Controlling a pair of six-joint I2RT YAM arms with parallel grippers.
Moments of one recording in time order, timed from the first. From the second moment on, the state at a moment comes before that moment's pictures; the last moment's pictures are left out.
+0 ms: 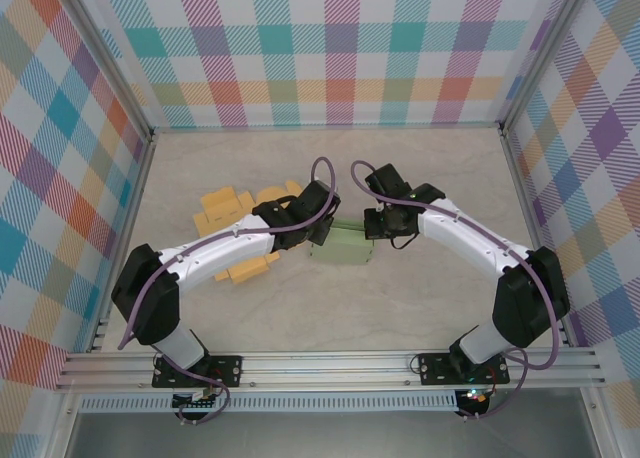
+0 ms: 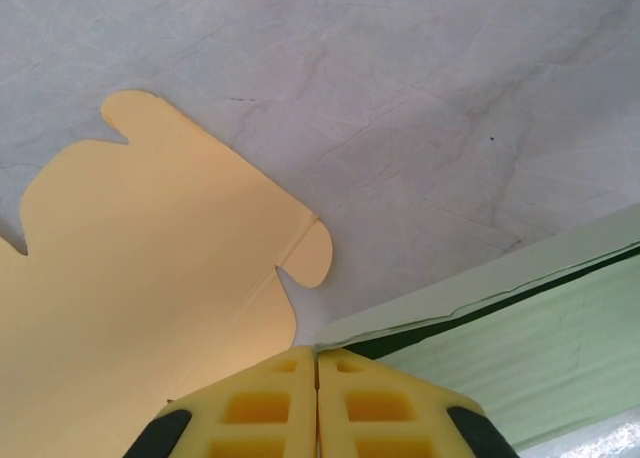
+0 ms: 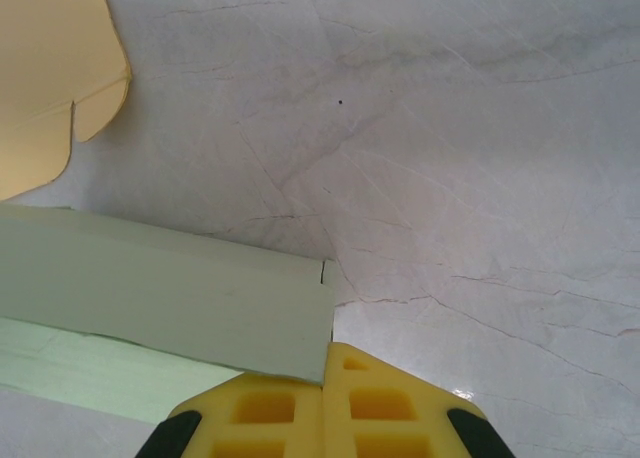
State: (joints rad) left arm -0.83 1.61 1.27 -0.61 -0.36 -0.25; right arm 0.60 1.52 1.20 -0.84 0.04 0.47
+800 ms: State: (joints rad) left arm -0.83 1.60 1.21 -0.56 -0.27 -0.53; right arm 0.66 1.55 1.20 -0.85 0.17 0.47
